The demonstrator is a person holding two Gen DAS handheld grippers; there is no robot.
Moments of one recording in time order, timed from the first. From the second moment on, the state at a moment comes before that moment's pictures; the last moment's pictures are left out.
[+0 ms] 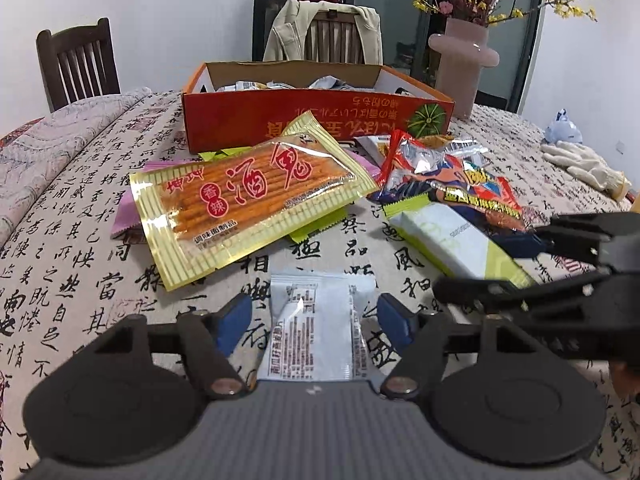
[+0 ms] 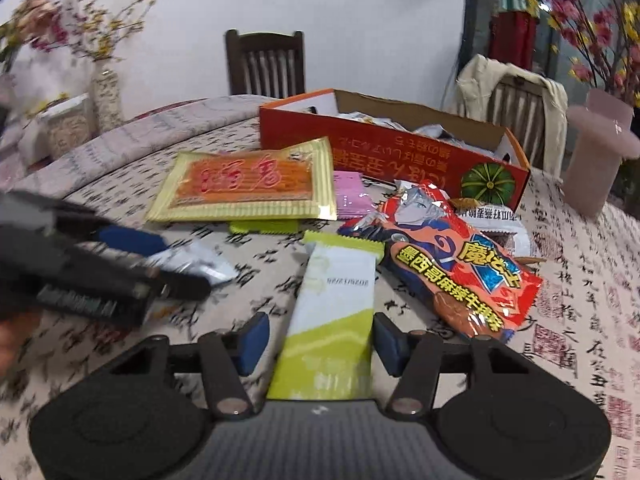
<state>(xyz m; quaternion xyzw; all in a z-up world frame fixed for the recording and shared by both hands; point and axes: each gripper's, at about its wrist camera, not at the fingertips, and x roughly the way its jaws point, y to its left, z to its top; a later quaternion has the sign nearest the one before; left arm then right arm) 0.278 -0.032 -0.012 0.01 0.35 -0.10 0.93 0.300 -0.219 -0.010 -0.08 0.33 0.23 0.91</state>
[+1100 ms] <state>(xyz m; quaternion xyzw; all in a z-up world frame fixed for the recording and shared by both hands) 0.248 -0.022 0.039 0.00 0.31 -0.12 0.94 0.222 -0.249 0.015 -0.02 0.29 0.16 0.94</state>
